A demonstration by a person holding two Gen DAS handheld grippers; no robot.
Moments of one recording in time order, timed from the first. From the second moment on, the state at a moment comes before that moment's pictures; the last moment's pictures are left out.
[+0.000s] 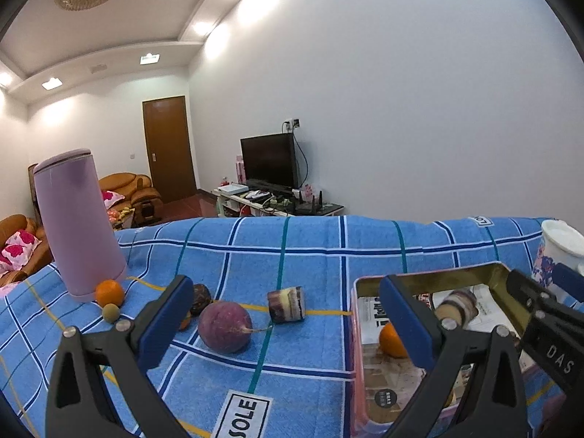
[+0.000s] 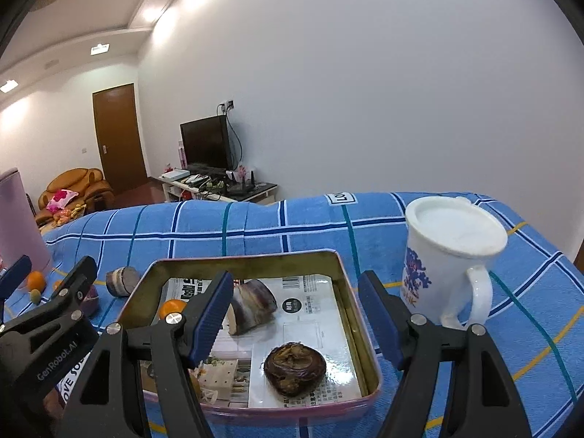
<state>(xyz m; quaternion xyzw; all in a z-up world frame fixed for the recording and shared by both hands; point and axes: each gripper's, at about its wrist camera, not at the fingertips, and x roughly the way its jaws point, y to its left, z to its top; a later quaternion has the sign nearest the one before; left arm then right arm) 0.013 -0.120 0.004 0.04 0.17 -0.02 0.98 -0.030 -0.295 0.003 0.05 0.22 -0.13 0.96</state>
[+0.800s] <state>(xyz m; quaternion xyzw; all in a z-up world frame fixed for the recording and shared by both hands) 0.005 -0.100 0.001 0.03 0.19 0.00 0.98 -0.055 -0.281 0.009 0.04 0.16 -0.16 0.97</state>
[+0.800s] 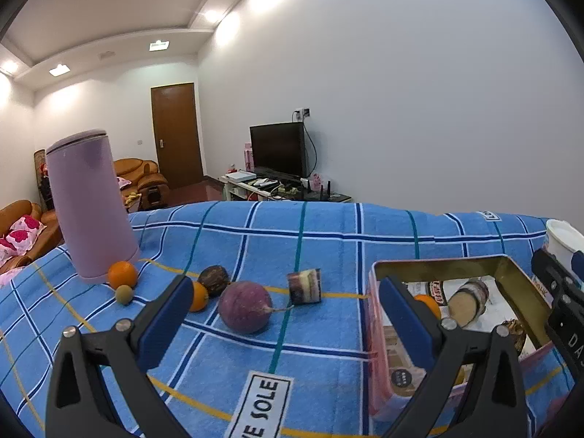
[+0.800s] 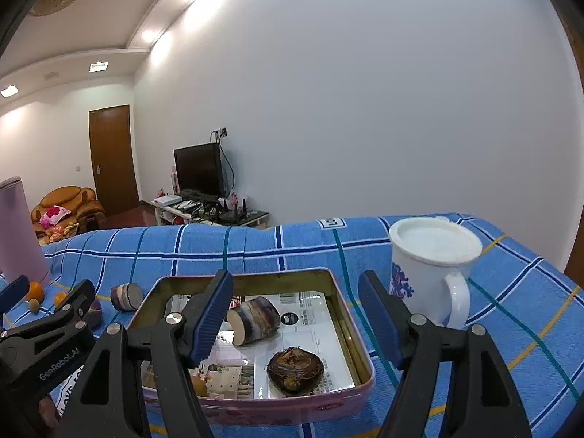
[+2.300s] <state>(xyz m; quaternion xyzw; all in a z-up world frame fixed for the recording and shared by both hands) 0.018 -0.001 -0.008 0.08 0.22 0.00 0.97 -0.032 -0.170 -0.001 0.02 0.21 -0.13 0.97</state>
